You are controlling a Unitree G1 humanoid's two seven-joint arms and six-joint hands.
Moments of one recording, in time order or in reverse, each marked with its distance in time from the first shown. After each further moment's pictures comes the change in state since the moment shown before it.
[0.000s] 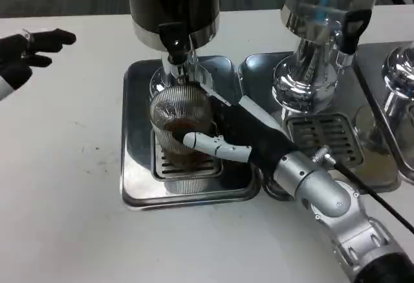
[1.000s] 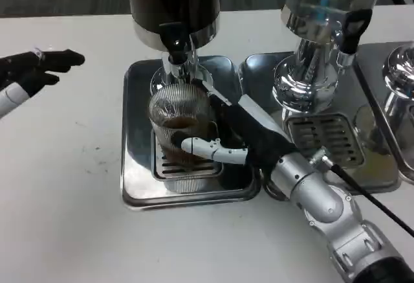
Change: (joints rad) left arm -0.002 0.000 -0.036 0.035 0.031 0.018 0.000; right arm 0.017 0.012 0.016 -0.021 -0.093 0.007 -0.099
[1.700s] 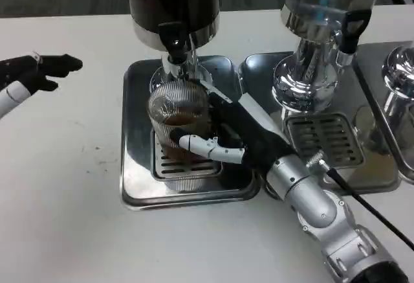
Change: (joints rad) left arm 0.000 0.000 0.001 0.022 0.002 0.007 0.000; right arm 0.016 0.029 0.010 -0.011 -0.008 0.000 -0.072
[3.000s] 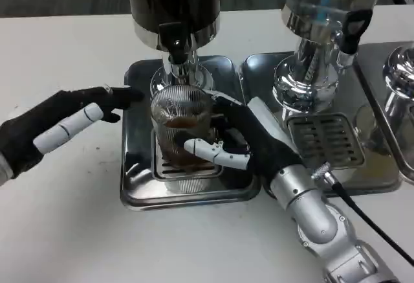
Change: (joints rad) left arm -0.153 -0.141 -0.162 0.246 0.116 -0.058 0.005; right arm 0.085 0.005 0.010 -0.098 -0.039 0.024 -0.103
